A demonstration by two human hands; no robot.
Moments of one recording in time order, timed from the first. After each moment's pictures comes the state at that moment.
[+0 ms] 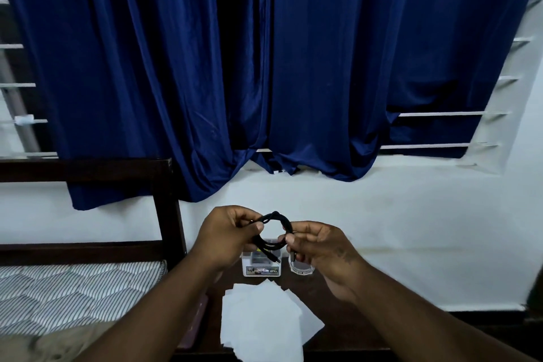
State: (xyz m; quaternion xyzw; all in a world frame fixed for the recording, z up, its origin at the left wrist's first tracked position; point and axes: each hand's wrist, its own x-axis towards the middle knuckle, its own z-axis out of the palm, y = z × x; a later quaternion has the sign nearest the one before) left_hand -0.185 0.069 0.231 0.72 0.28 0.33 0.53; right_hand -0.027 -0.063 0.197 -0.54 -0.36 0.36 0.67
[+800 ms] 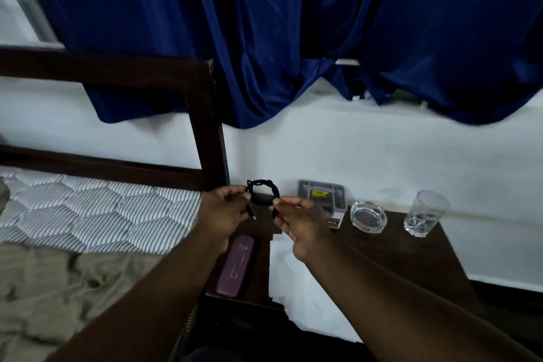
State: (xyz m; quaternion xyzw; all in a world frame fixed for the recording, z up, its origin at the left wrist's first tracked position) left_hand -0.203 0.247 0.059 0.51 0.45 0.38 0.63; right_hand -0.071 0.171 0.050 -0.57 -0.09 0.47 0.67
